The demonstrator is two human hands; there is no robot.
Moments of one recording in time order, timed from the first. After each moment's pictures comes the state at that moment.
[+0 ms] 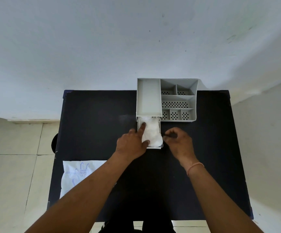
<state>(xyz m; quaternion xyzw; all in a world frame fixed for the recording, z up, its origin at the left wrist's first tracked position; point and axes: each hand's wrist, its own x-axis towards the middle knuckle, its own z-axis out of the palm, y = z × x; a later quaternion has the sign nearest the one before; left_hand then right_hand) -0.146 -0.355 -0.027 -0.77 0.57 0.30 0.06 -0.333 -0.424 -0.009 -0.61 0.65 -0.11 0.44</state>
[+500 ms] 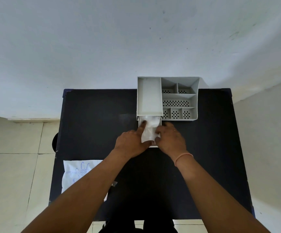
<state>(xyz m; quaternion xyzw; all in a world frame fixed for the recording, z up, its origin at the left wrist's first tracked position) -0.134 -0.358 -0.031 -0.75 0.57 0.34 0.03 -0.297 -0.430 -0.017 -0.76 0.56 0.08 0.32</state>
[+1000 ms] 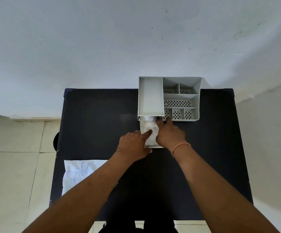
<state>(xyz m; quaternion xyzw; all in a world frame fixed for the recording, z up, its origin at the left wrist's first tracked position) -0.143 -0.355 -0.021 -0.72 0.64 0.26 0.10 -0.270 -0.456 -0.003 -0.74 0.54 0.29 0.27</state>
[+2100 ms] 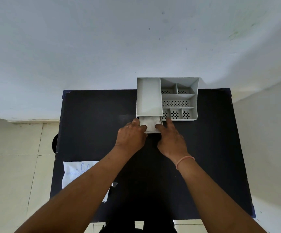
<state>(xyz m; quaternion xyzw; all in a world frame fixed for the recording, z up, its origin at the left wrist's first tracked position) -0.136 -0.373 0.001 -0.75 0.64 0.17 0.04 -0.298 -0.424 -0.008 -0.77 0.55 0.11 0.29</state>
